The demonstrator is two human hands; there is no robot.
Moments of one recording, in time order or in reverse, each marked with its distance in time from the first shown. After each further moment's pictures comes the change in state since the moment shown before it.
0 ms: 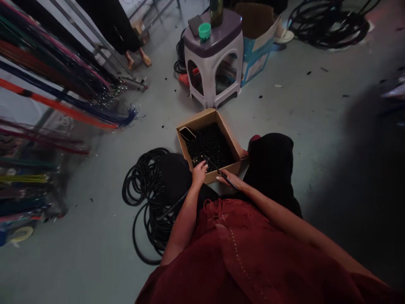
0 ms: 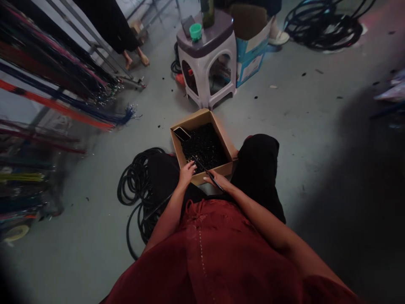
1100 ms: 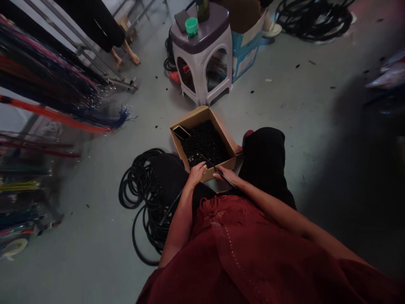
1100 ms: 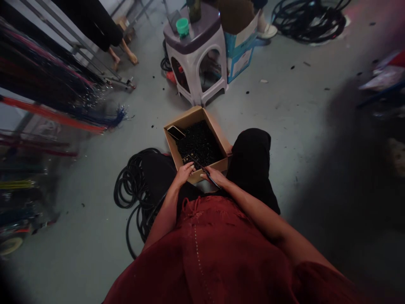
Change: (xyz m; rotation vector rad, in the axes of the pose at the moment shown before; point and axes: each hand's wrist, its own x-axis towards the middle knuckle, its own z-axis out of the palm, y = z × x) left_hand -0.001 0.001 -0.004 0.103 -0.300 0.128; right_hand -0.005 -0.012 -0.009 -0.246 0.001 -0.023
